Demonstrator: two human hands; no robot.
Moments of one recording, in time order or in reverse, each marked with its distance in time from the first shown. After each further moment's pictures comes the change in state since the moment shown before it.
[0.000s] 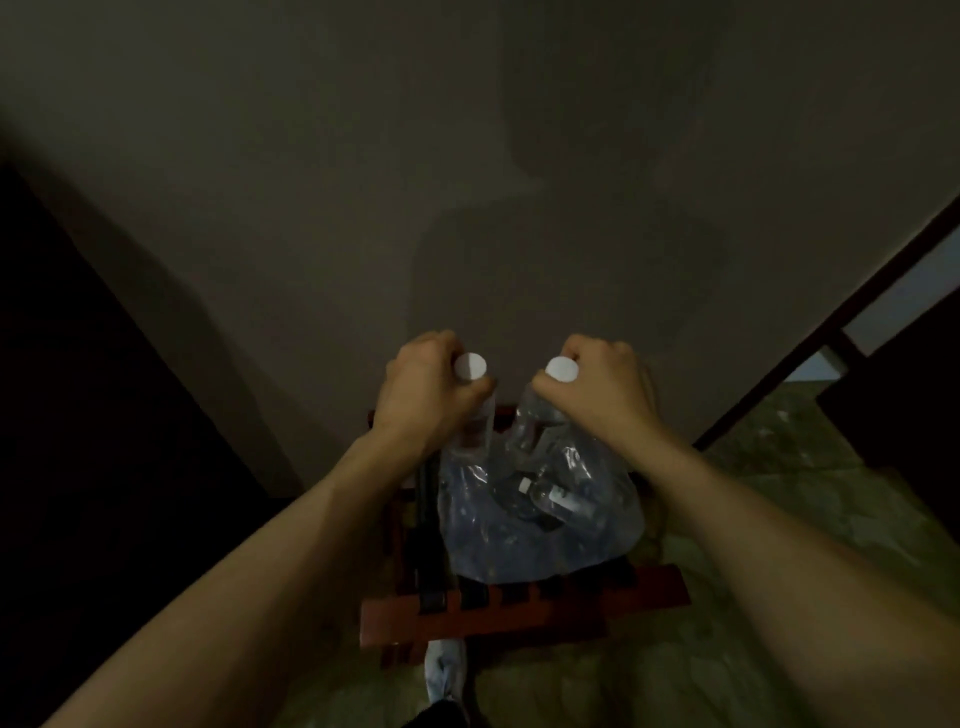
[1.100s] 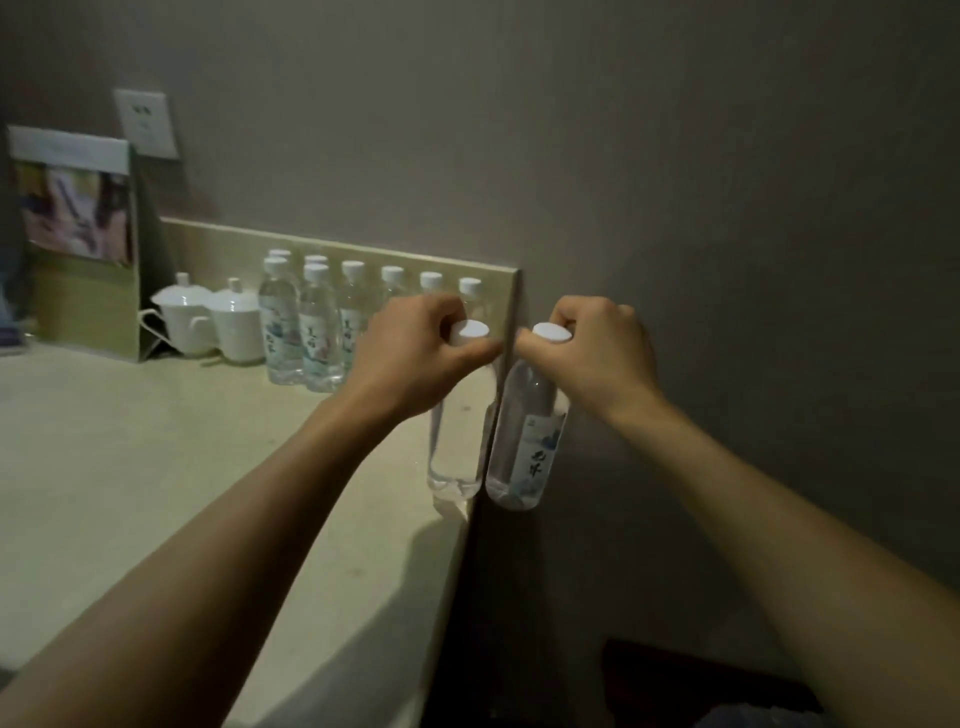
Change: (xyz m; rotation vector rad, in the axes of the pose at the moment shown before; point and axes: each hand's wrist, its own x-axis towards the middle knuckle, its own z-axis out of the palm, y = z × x) left_hand -0.044 -0.124 -0.532 0.182 0.504 0.218; right_hand -0.030 -0.559 -0.025 0.227 0.347 -0.556
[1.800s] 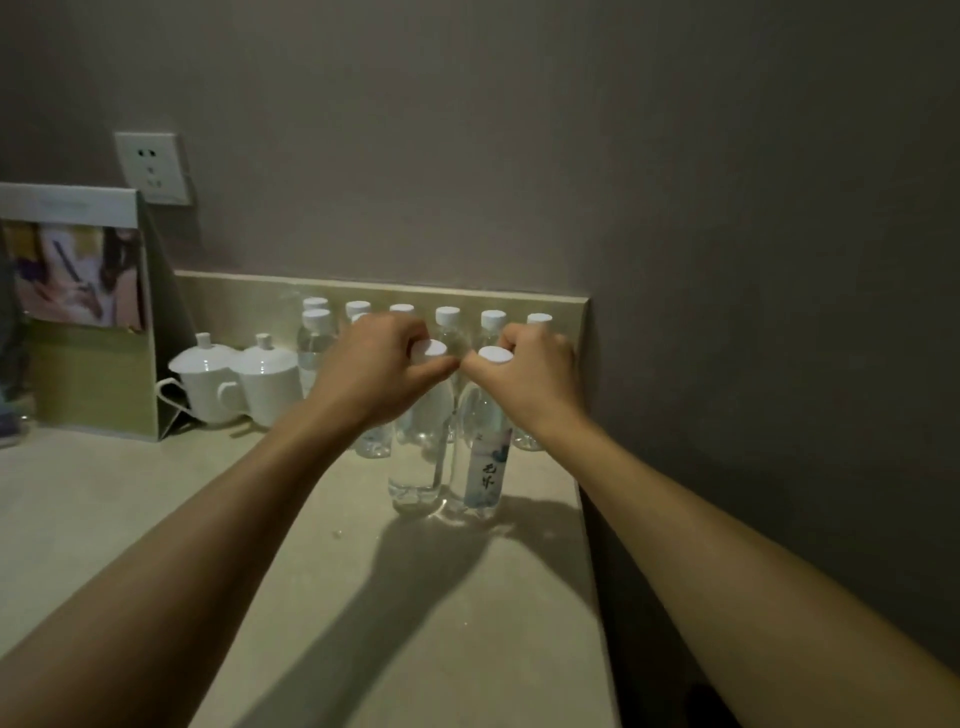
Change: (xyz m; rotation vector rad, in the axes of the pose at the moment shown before) left_hand 0.081 -0.149 -0.039 0.252 -0.046 0.057; right_hand 0.078 -0.067 0.158 0.180 0.010 0.121
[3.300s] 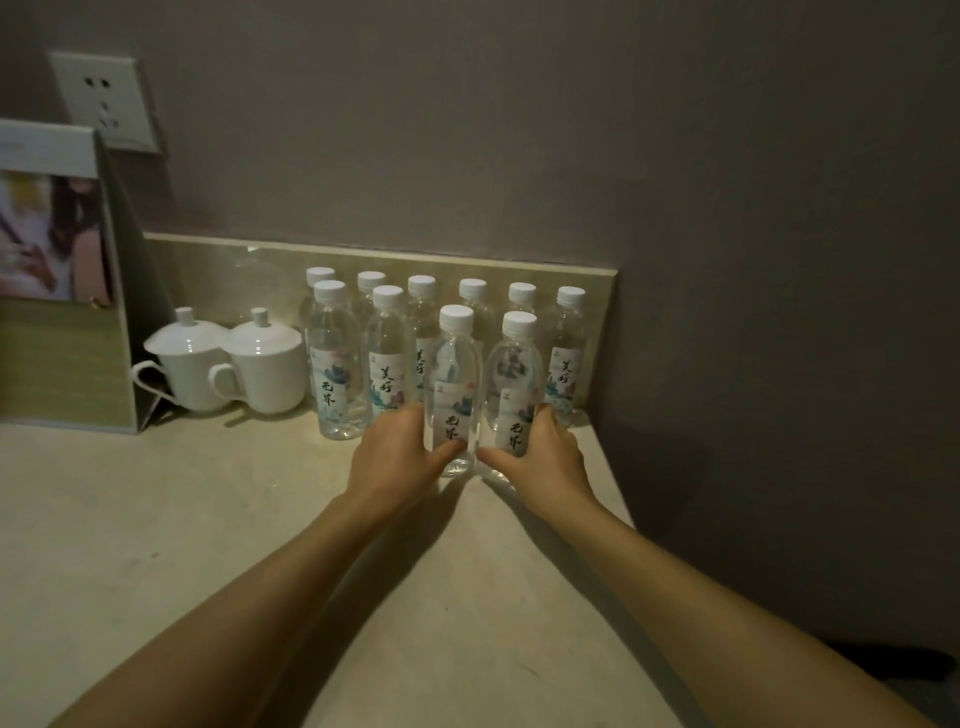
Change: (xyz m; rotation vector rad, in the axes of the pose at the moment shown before) left_hand -0.056 -0.078 0.088 -0.221 -0.217 -0.206; right_hand -0.065 0.035 0.081 -0.052 -0.216 0.434
